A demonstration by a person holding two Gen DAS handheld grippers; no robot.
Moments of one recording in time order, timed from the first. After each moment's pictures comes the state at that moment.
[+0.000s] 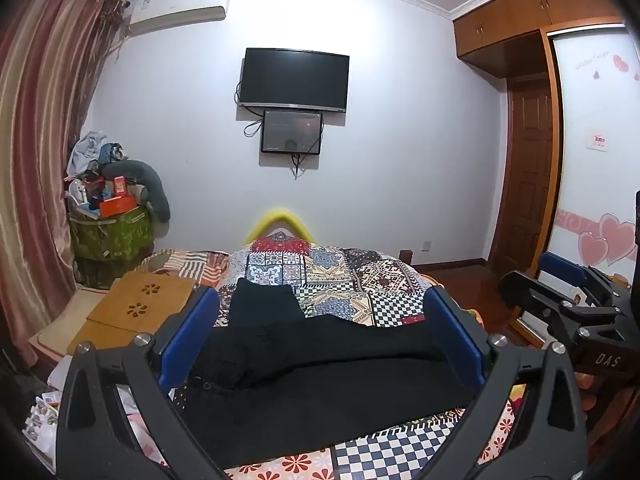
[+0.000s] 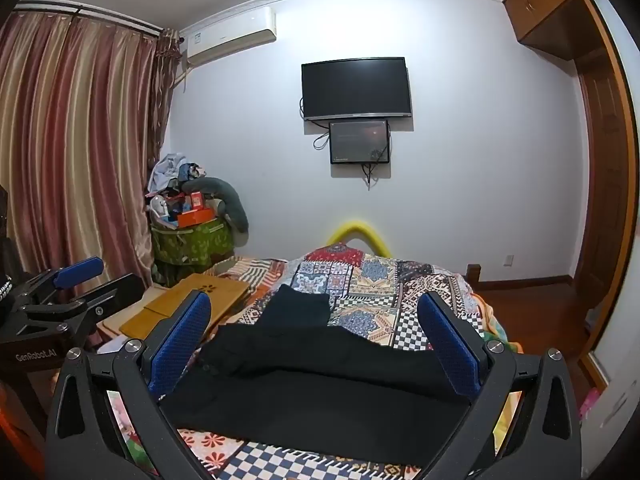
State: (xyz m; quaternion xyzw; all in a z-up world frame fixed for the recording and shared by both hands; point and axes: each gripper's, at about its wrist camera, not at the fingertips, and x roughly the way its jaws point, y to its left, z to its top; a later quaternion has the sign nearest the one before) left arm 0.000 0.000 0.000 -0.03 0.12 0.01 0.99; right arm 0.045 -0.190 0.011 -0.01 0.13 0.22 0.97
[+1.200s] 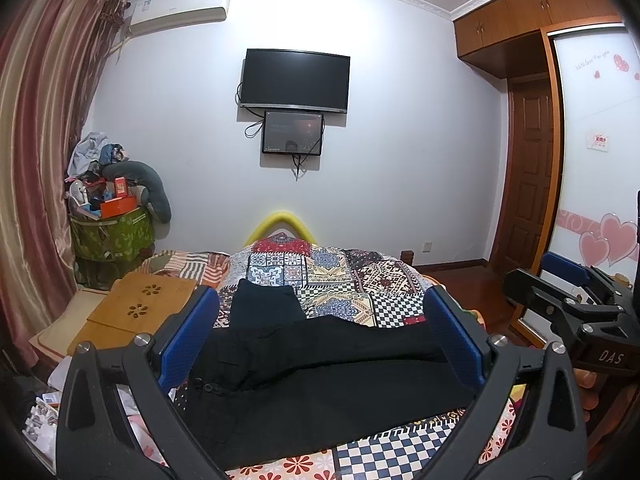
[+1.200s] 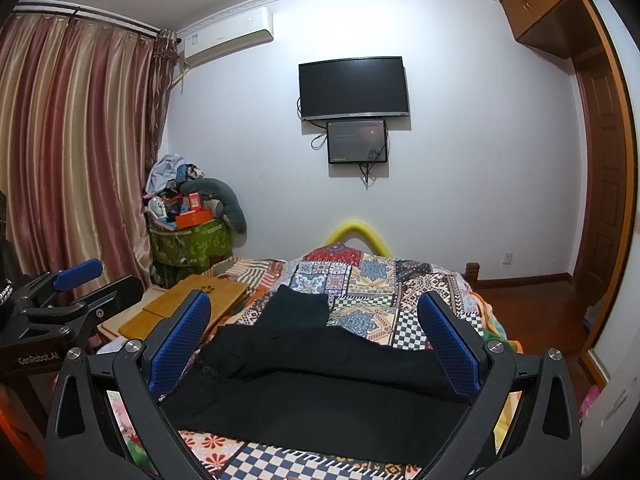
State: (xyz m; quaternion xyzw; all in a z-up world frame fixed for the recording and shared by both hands) left arm -0.001 -0.001 0.001 -0.04 0.13 0.01 0.99; right arm 0.043 -0.194 0.013 -0.01 0.13 0.22 0.97
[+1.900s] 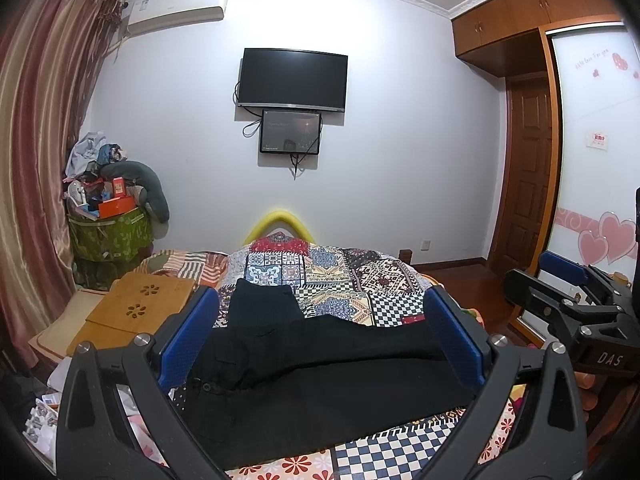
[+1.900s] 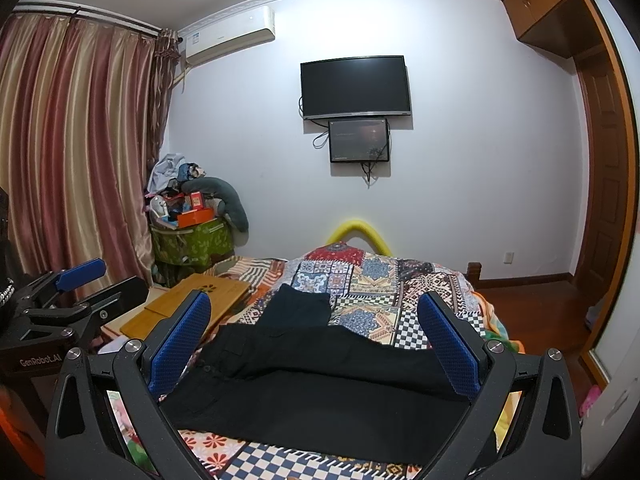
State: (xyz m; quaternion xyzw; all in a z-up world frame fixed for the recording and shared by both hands) left arm 0.001 0.001 0.000 -0.03 0.13 0.00 0.99; right arm 0.042 -0.190 0.012 -0.01 0.13 0.22 0.97
